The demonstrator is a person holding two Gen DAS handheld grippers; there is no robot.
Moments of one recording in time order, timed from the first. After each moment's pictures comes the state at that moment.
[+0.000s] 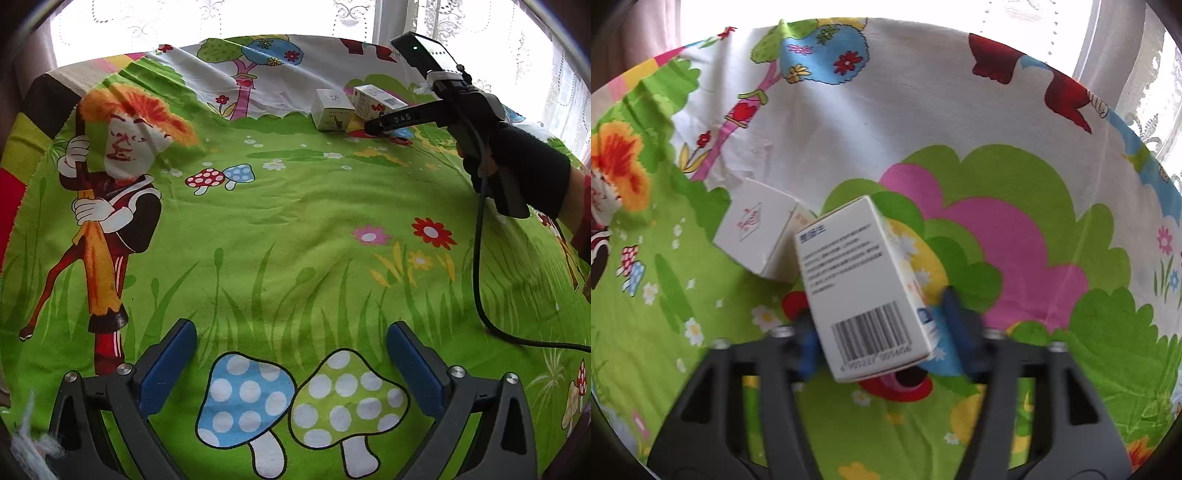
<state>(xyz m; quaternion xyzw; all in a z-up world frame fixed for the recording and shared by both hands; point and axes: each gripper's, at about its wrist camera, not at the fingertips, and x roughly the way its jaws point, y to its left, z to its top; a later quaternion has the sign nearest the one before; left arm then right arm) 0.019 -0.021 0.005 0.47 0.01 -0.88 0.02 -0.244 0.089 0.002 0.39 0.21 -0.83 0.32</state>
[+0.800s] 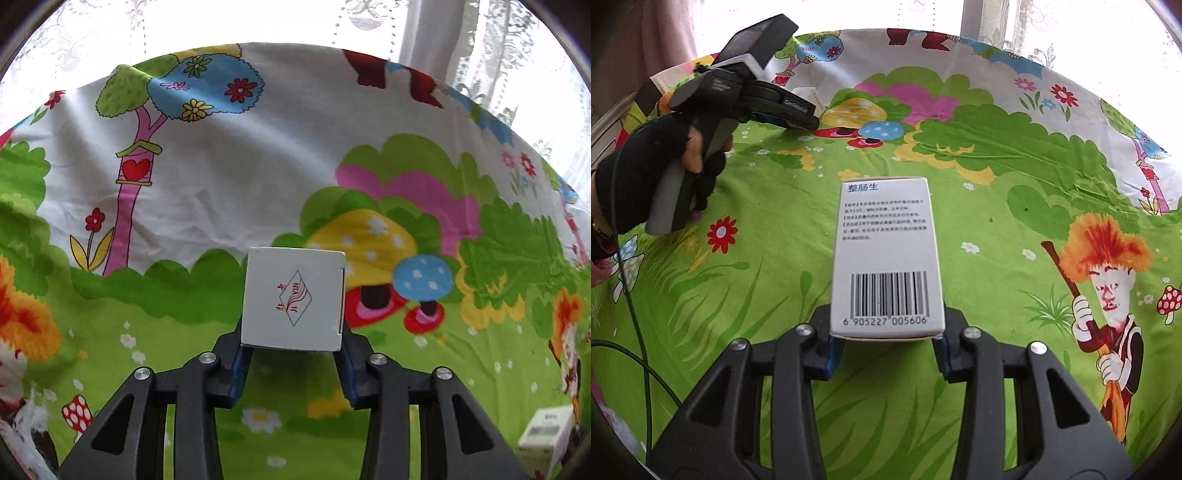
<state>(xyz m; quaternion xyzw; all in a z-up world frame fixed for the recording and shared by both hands) -0.170 0.022 0.014 0.45 0.06 -0.89 0.02 -0.088 0.249 0.003 0.40 0.16 -0.86 0.28</state>
